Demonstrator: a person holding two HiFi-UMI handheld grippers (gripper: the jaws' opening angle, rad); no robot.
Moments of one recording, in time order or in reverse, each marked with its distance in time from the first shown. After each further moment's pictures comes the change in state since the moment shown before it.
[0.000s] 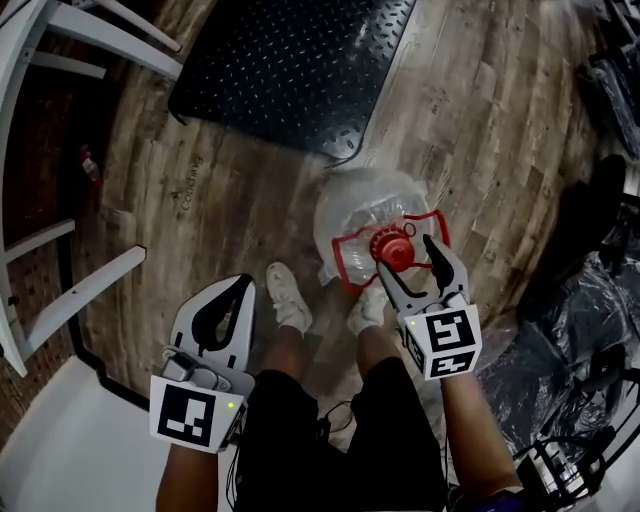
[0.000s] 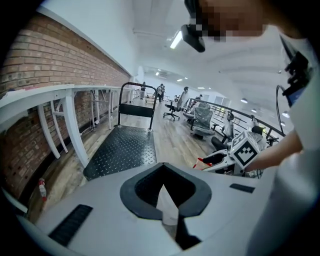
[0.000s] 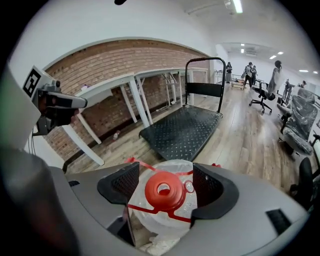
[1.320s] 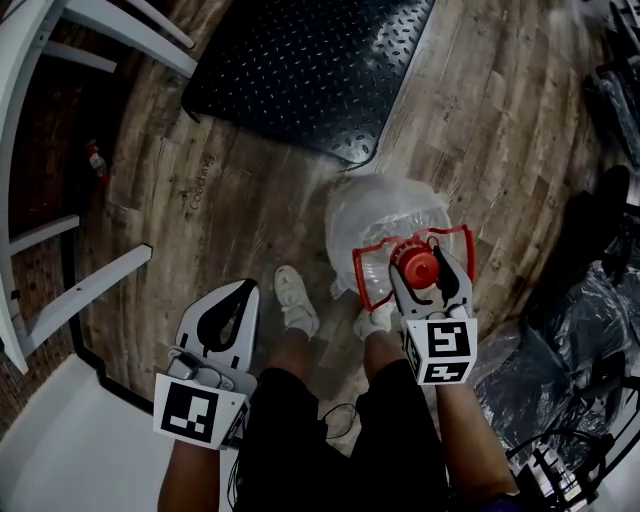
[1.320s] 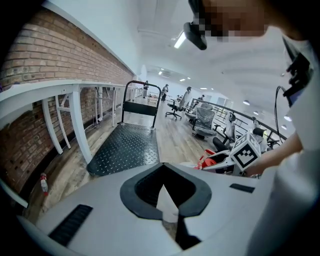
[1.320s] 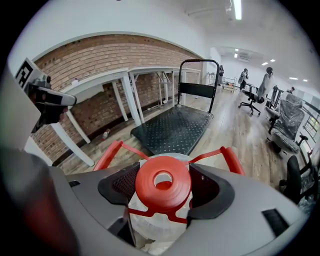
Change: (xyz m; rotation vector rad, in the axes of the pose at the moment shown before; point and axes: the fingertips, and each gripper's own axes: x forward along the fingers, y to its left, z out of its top) left arm -0.010 0.020 -0.018 -0.019 -0.001 0.000; right arm 0.005 0.005 -0.011 0.016 0.014 -0.123
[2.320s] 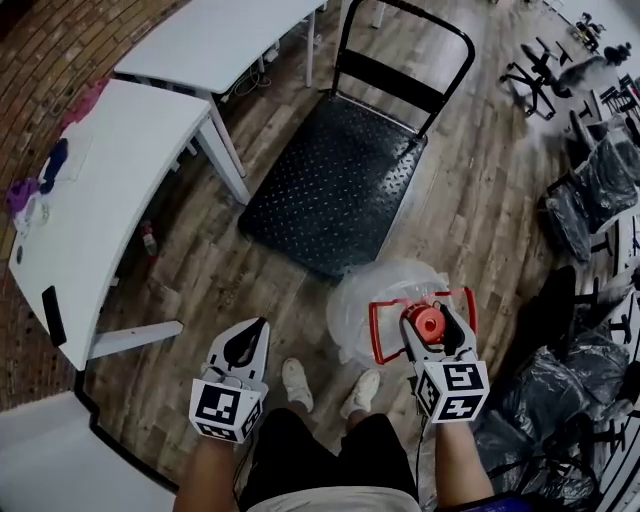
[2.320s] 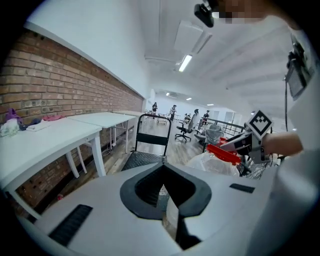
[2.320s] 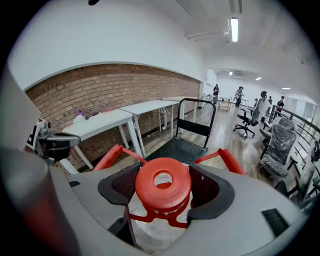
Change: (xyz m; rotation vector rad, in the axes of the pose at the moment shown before) left arm -0.129 0.039 0.154 0.002 -0.243 0.119; right arm -0.169 0.014 0.248 0.002 -0.175 -0.037
